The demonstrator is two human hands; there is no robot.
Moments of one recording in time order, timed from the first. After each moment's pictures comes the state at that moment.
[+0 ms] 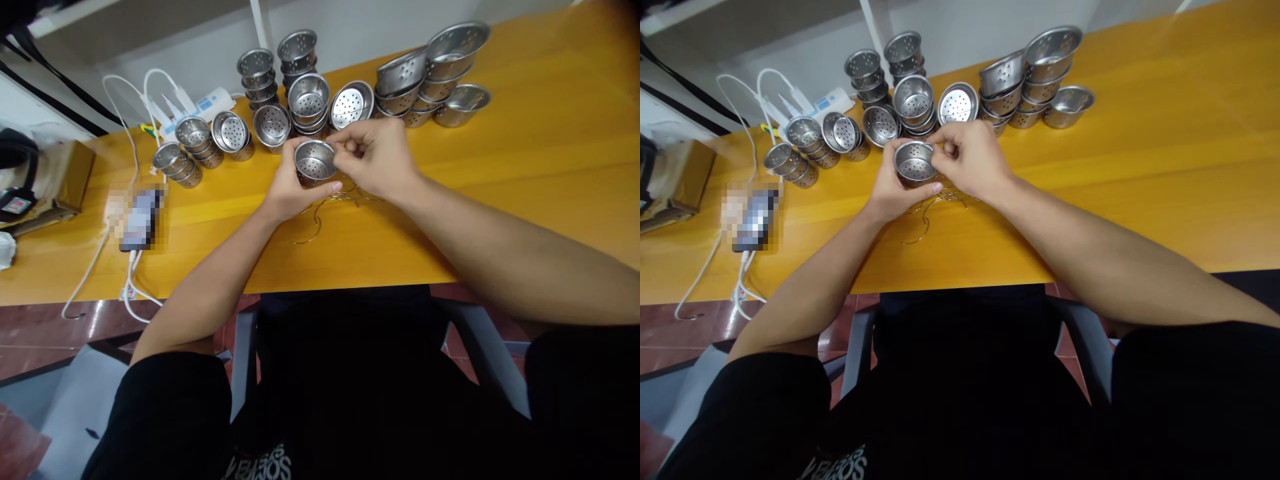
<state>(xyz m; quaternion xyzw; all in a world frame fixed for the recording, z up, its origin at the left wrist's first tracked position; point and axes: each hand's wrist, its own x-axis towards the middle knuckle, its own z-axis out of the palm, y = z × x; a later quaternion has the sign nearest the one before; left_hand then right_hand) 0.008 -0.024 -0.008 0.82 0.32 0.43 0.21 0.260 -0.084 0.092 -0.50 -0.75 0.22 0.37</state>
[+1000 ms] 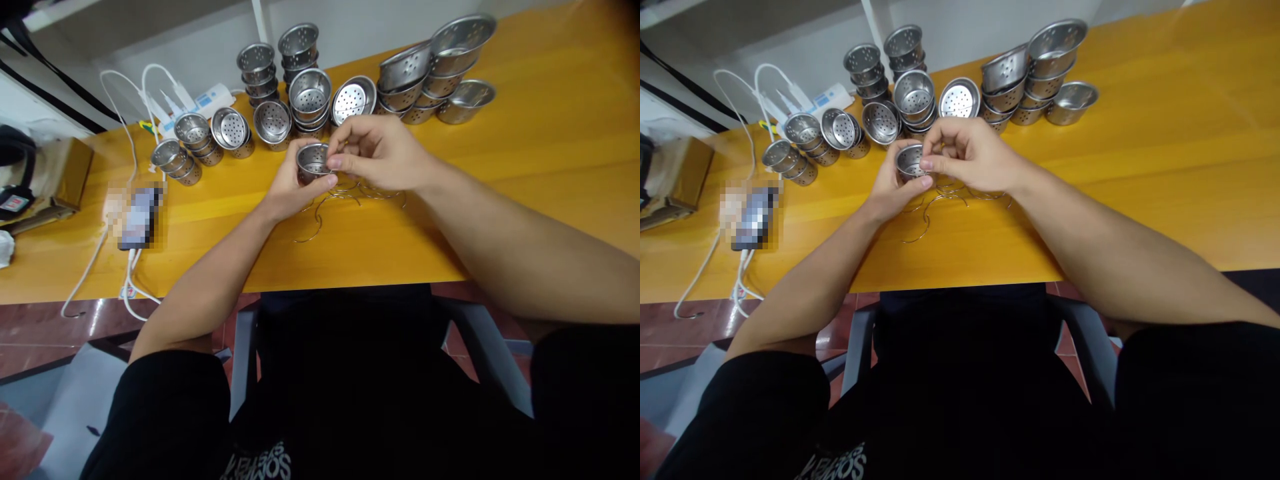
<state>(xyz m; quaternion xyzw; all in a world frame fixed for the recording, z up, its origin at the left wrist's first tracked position) 0.005 -0.035 0.006 0.79 0.21 0.46 0.35 0.271 -0.070 0.091 -0.23 -0.76 0.42 0.45</state>
